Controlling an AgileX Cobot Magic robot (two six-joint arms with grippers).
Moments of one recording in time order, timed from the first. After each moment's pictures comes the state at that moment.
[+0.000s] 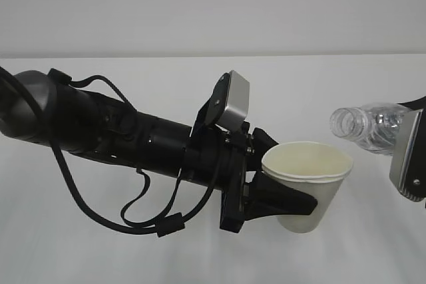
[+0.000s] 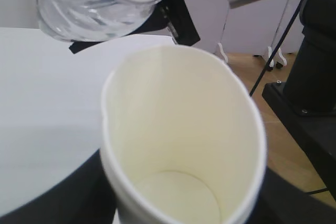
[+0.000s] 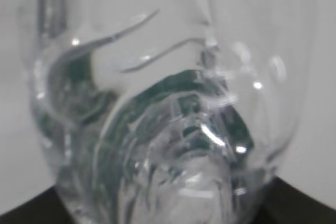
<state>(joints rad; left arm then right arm) -0.65 2.06 -1.08 1.31 -1.09 -0.78 0.18 1.16 -0.40 -0.11 -0.16 -1.20</state>
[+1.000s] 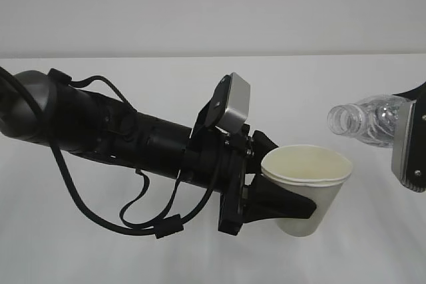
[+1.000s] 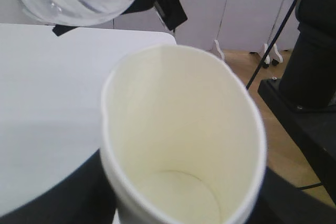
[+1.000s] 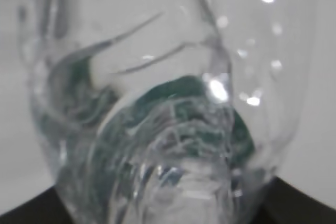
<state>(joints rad) -0.65 2.06 -1.08 1.33 -1.09 -0.79 0.18 1.16 -0.47 -0.11 -0.05 -1.30</state>
